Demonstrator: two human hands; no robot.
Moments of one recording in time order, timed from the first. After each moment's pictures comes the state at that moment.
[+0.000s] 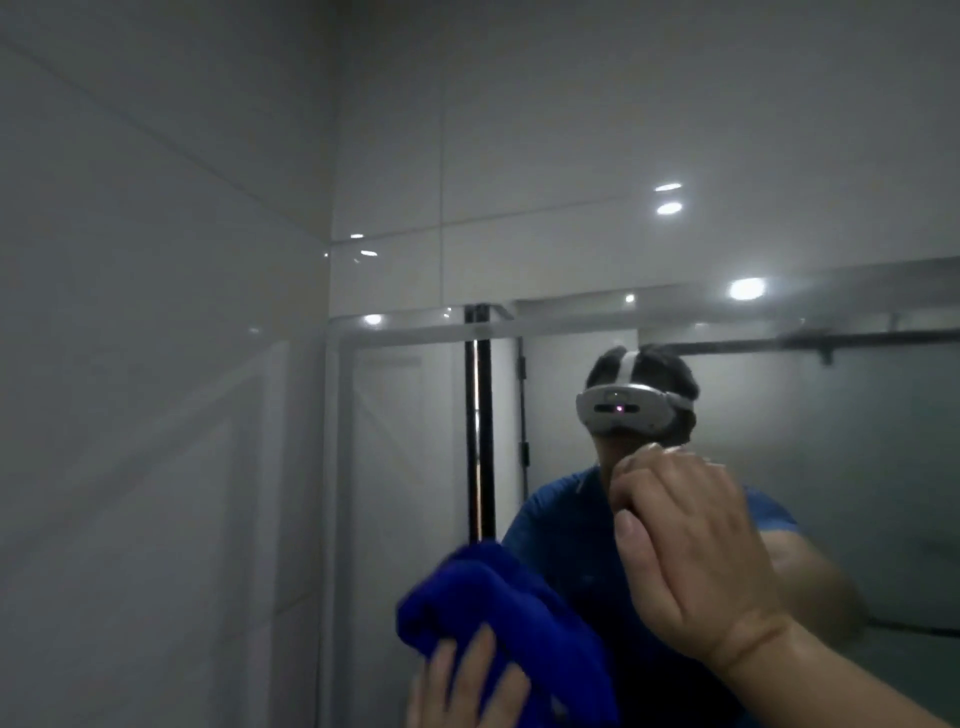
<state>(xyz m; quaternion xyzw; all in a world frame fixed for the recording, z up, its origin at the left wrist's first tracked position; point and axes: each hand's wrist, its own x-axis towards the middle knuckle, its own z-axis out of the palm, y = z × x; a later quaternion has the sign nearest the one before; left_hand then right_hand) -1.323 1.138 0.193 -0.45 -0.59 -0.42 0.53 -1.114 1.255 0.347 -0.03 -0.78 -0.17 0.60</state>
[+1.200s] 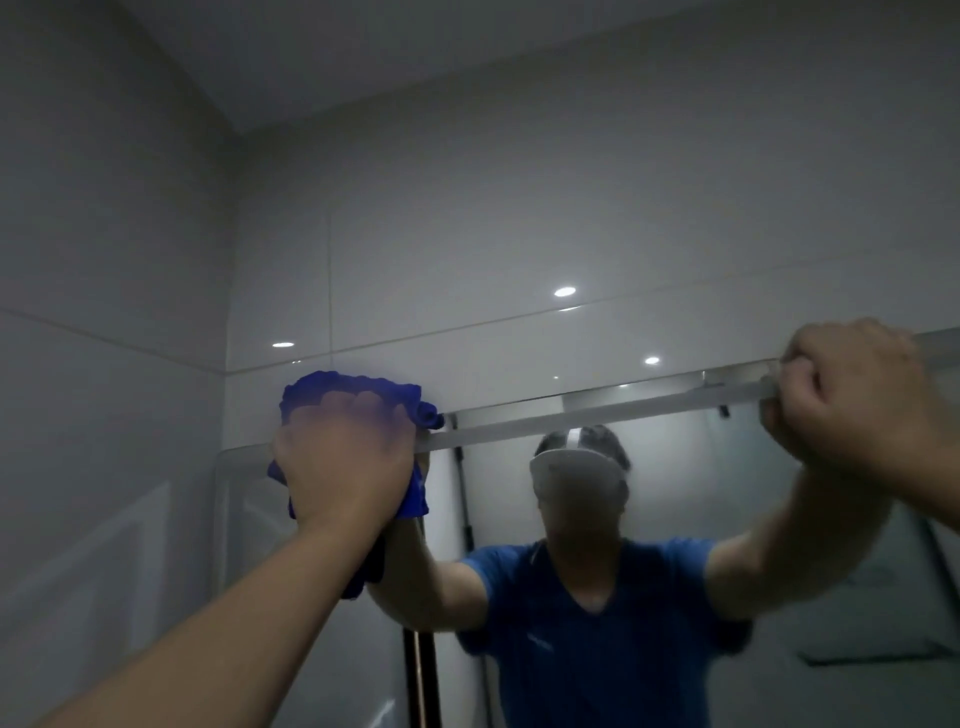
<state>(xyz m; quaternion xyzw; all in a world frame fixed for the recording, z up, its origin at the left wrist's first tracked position) -1.283 1.143 0.503 -0.30 -0.65 -0.41 0.57 -0.899 1.375 0.506 -0.36 -0.61 -0.23 0.67</state>
